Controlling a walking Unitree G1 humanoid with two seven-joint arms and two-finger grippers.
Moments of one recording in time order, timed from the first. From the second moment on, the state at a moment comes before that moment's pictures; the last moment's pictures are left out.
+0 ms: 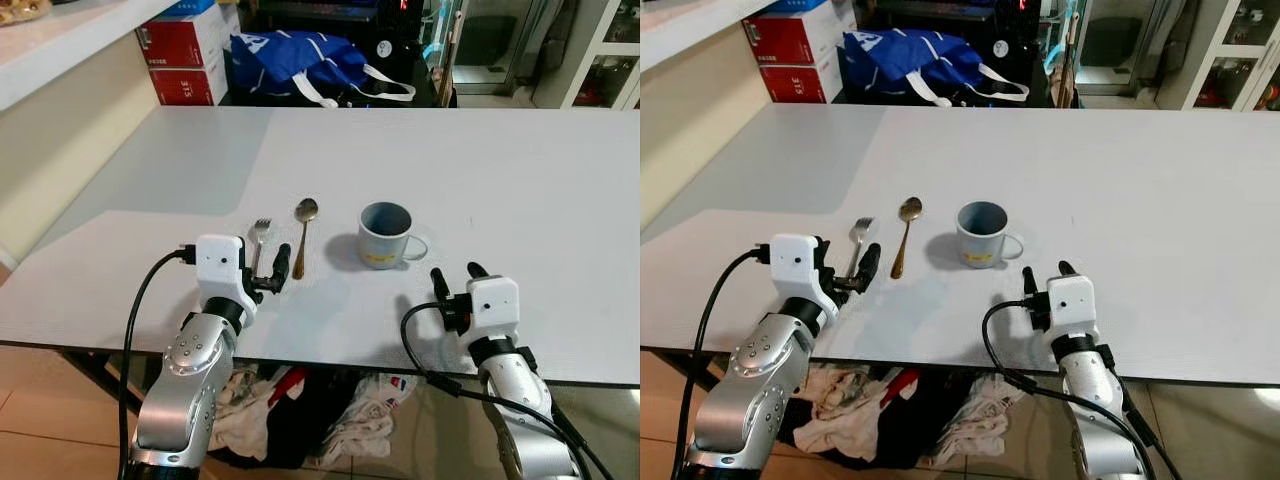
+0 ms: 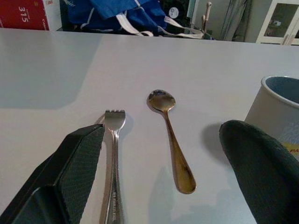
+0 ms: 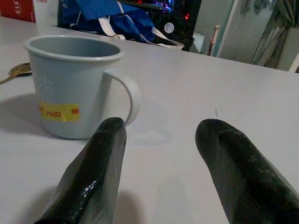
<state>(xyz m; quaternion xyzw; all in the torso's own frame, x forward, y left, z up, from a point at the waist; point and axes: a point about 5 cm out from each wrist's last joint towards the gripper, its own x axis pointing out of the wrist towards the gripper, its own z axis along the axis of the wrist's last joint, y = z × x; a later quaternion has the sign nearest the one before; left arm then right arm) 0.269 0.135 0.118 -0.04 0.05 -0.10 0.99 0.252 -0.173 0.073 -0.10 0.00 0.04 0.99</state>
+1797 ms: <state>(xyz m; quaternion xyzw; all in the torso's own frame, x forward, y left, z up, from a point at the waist) 0.371 0.128 0.136 0.04 0.09 -0.19 0.98 0.235 -0.173 0.074 -0.10 0.01 0.04 0.99</state>
